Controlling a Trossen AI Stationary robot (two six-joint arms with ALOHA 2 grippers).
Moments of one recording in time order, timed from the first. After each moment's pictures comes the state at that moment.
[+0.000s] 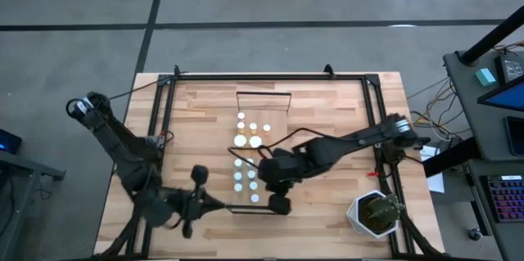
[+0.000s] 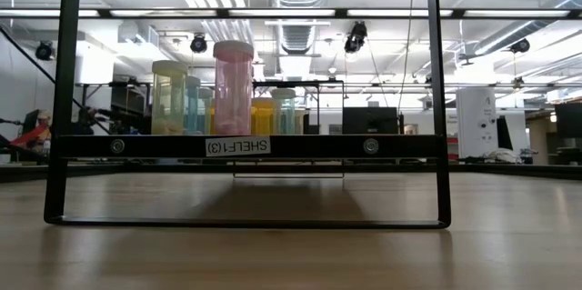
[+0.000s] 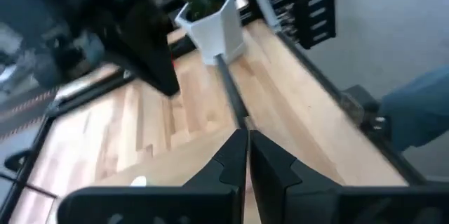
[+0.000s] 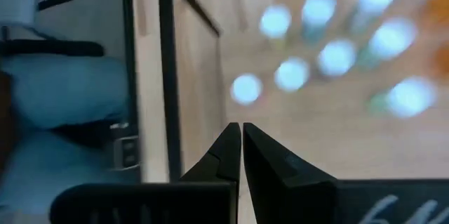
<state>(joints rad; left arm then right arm) -0.87 1.25 1.04 -0.29 -0.69 -0.01 0.31 1.94 1.94 -0.97 -0.08 0.51</state>
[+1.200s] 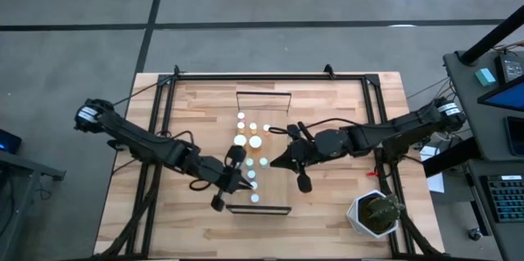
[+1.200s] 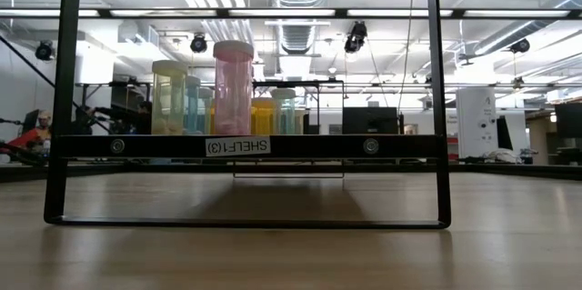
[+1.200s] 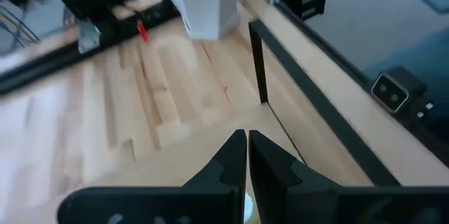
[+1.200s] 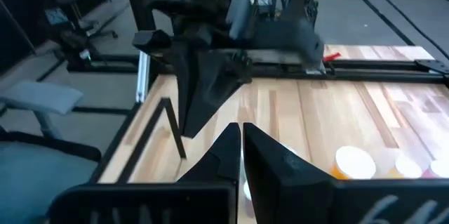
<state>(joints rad) -0.41 1.36 1.04 -0.20 -0.14 0.16 0.26 1.42 1.13 -0.01 0.05 0.09</state>
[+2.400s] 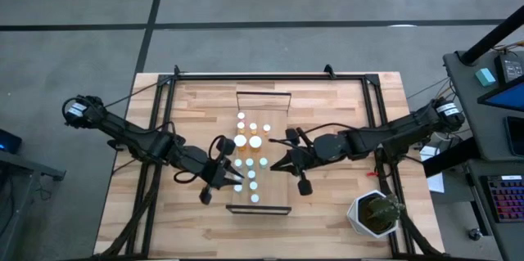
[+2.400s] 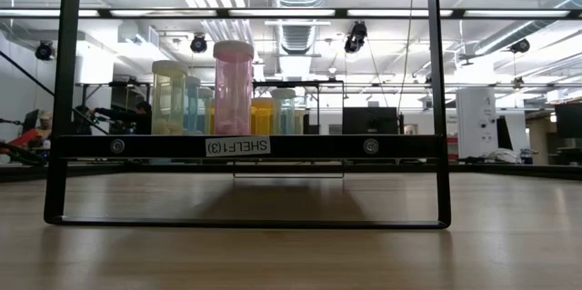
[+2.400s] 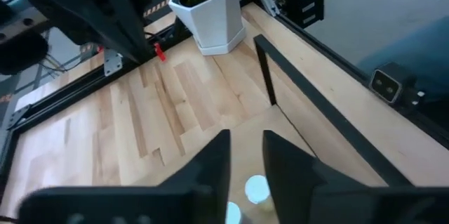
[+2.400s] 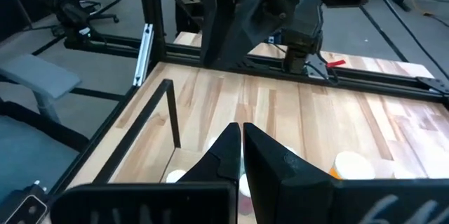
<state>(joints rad) -0.41 1.21 1.02 -0.28 -0.14 0.27 0.27 1.43 1.08 0.04 0.05 -0.03</state>
